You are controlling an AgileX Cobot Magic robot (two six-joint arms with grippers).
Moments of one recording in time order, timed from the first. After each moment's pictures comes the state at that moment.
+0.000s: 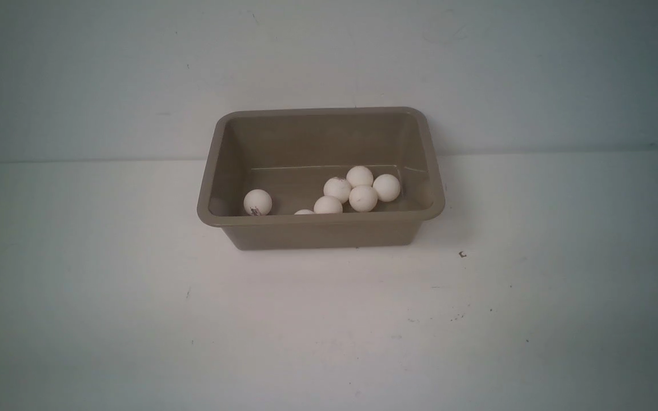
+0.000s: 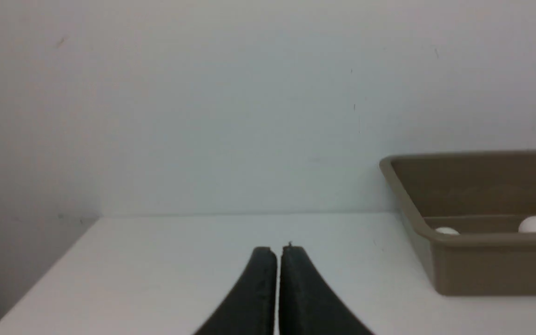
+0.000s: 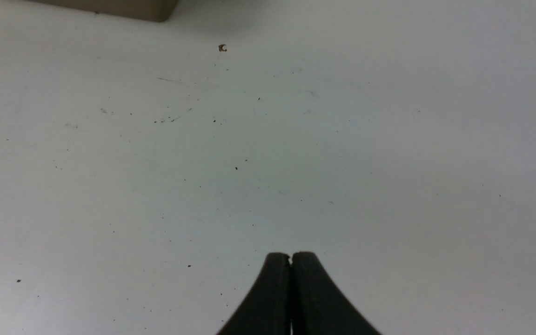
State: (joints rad) right arm -0.13 0.45 -0.45 0.38 0.89 -0.52; left arm 0.09 -0.01 -0.02 -0.25 0.11 0.21
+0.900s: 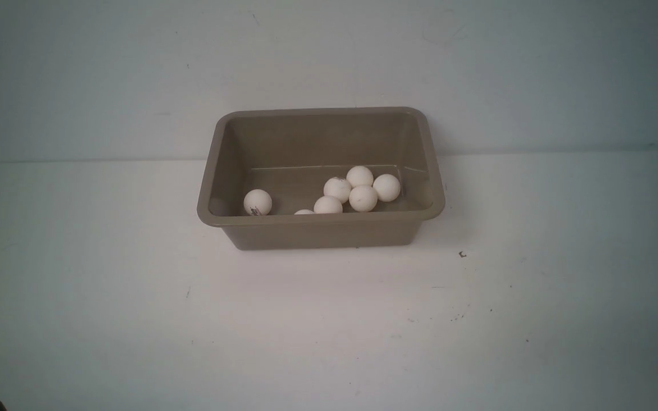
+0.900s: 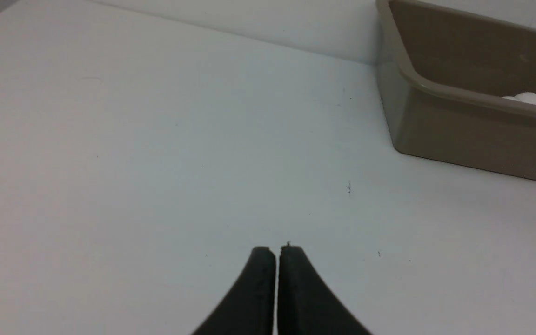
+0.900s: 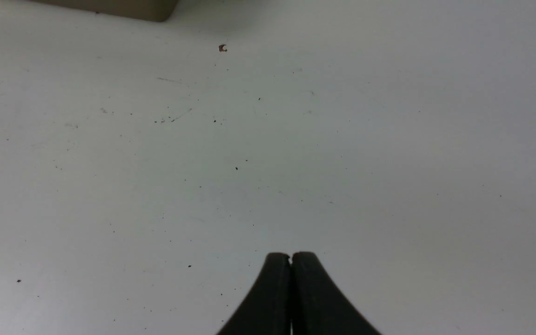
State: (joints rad) right arm -0.13 0.45 -0.45 0.38 0.89 -0.52; left arm 0.09 -0.01 0.03 -0.26 0.36 -0.01
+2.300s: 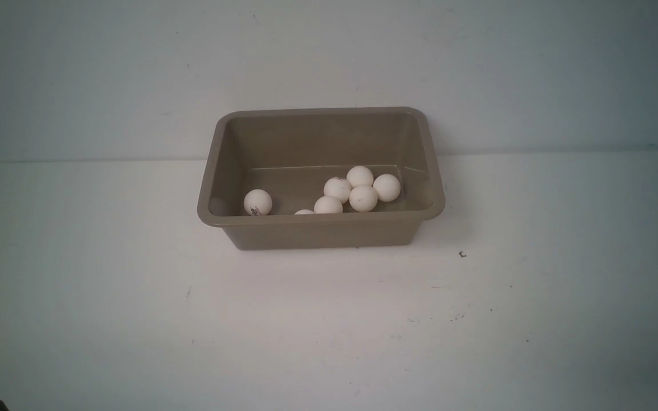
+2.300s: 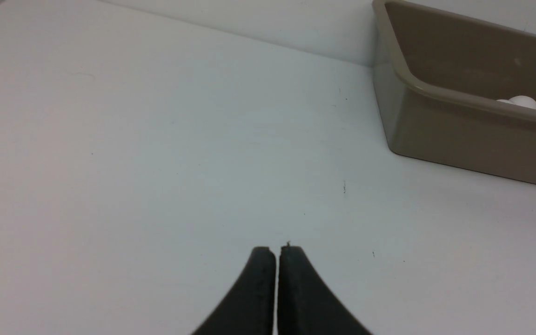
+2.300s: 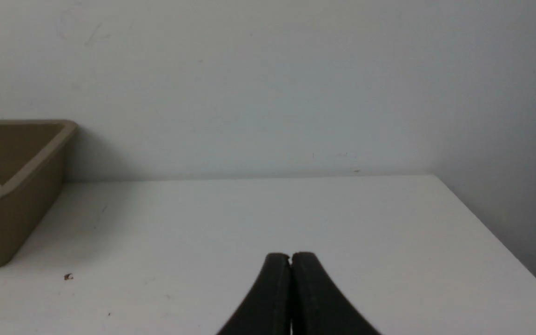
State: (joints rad) right arm -0.12 0.09 0.03 0.40 0.13 -0.44; left arm 0.09 -0.01 0.03 -0.28 0.36 -0.01
